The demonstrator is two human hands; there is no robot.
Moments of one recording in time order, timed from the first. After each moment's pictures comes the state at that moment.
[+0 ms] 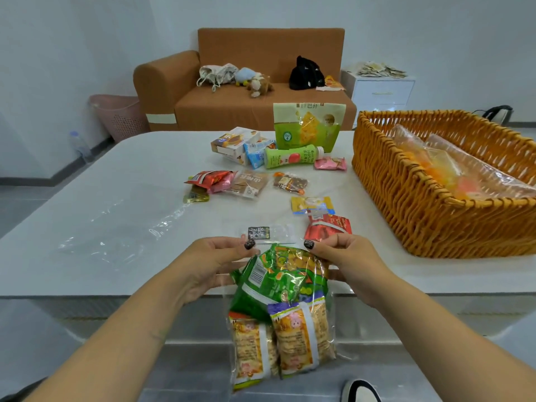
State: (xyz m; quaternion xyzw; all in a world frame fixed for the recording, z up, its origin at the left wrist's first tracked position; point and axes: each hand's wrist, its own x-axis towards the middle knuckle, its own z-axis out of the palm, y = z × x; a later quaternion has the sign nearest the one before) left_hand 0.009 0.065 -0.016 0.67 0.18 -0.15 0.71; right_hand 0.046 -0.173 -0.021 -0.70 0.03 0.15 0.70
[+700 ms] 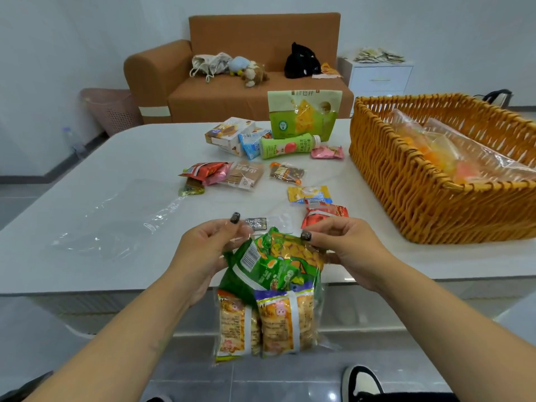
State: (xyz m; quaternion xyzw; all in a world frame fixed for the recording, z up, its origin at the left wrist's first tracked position) left_hand 0.003 0.046 -0.014 0.64 0.18 0.00 0.74; right_hand 0.048 -0.176 -0.018 -0.68 -0.04 0.15 0.71
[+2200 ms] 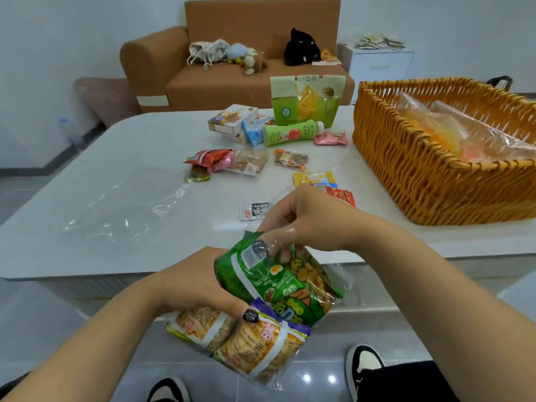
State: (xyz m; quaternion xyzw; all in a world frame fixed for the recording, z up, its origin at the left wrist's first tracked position) left_hand -0.048 0.083 -0.001 0.81 -0.07 -0.28 0.52; right_hand 0.020 -0.125 0.048 -0.81 -0.29 0.26 0.44
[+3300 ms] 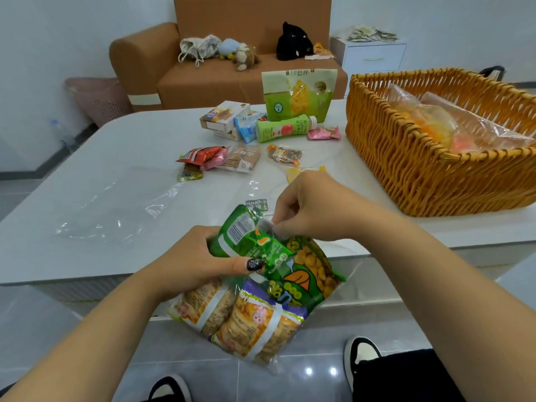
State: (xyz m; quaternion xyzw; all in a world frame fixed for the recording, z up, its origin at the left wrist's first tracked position) left_hand -0.041 0.071 0.005 0.80 -0.04 -0.15 0.58; right_hand 0.025 -0.134 0.053 -0.90 -0.30 0.09 0.30
